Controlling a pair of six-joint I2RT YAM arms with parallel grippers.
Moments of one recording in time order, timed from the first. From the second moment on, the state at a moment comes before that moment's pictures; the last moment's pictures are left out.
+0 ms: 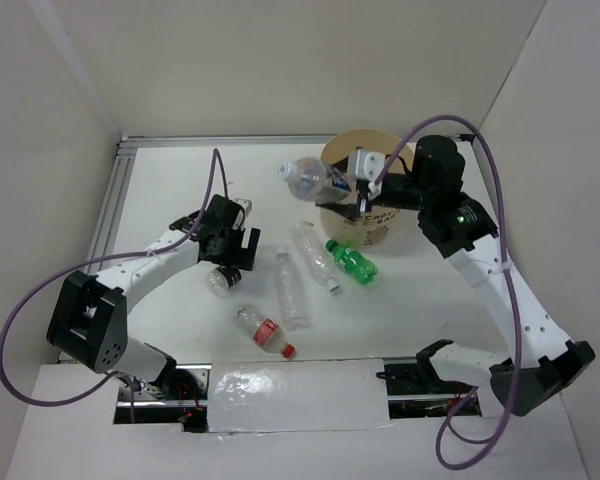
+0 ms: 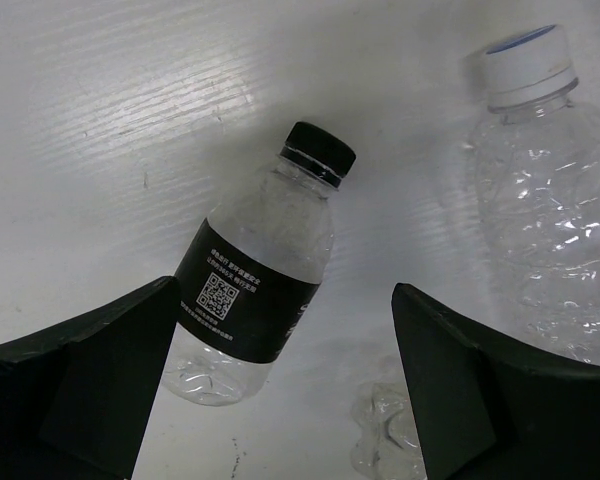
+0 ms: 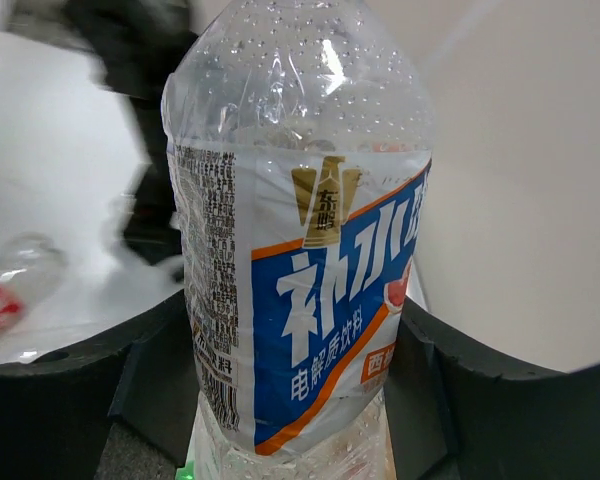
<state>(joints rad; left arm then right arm) -0.45 1.44 0.99 -0.59 -0.05 -0.24 0.48 1.15 1.38 -0.39 -0.89 -0.70</state>
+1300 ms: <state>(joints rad) -0.57 1.55 1.78 -0.25 0.20 -0.33 -0.09 1.14 1.21 -0.77 -1.11 -0.77</state>
